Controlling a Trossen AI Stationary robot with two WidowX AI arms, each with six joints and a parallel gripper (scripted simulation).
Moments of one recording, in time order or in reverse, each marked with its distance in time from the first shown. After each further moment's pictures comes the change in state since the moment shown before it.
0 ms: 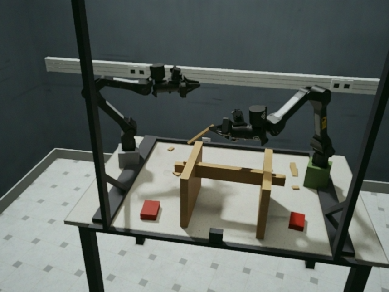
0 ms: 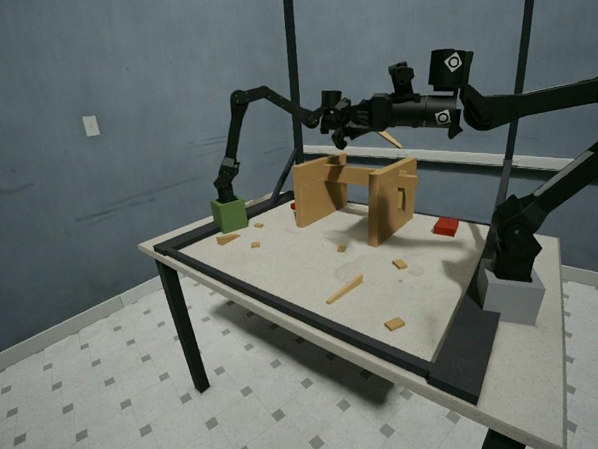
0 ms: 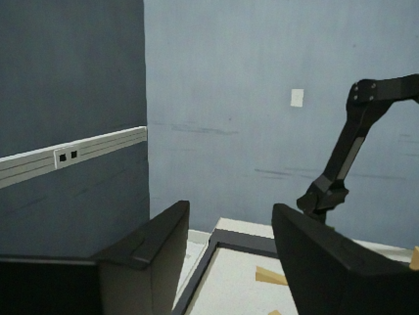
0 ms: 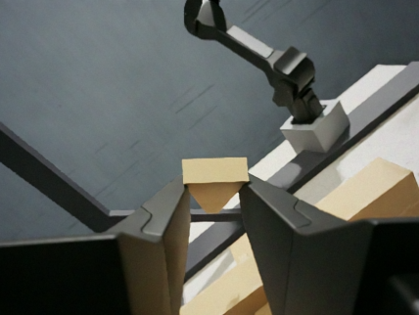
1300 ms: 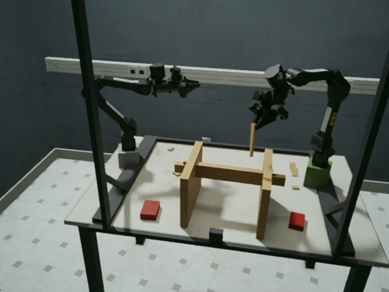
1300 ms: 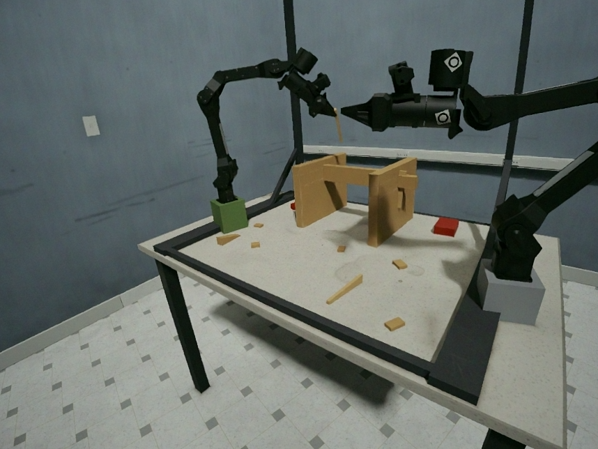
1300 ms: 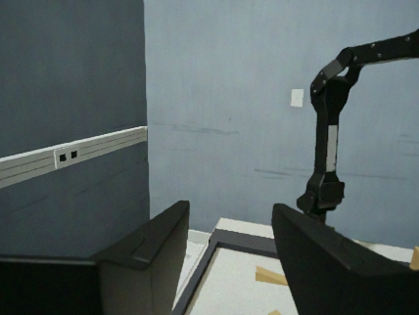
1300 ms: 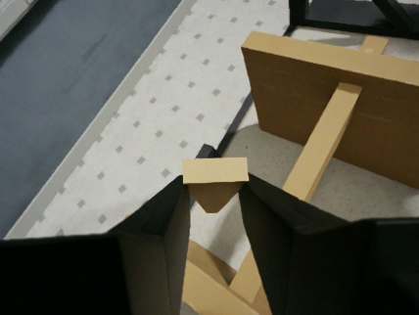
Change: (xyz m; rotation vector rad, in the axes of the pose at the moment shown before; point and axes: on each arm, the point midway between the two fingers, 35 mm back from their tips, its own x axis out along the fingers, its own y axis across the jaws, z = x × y) left arm 0.000 0.000 0.000 0.000 0.000 0.000; right arm -0.156 0.019 0.039 -0.581 0.952 0.603
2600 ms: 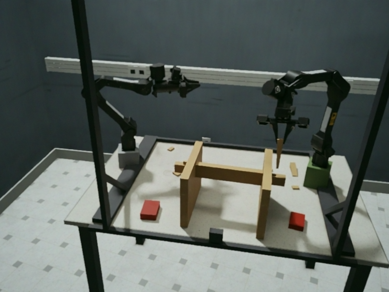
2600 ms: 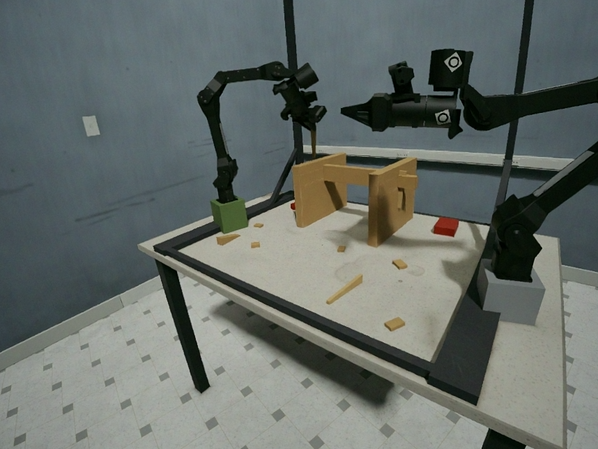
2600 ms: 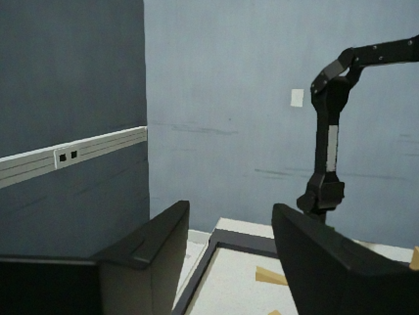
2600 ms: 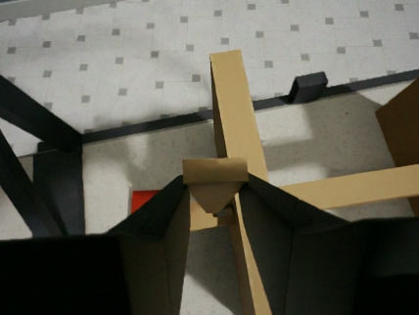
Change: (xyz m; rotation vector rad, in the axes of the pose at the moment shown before) left arm 0.000 0.000 0.000 0.000 0.000 0.000; right arm -0.015 0.029 -0.092 -0.754 0.316 0.400
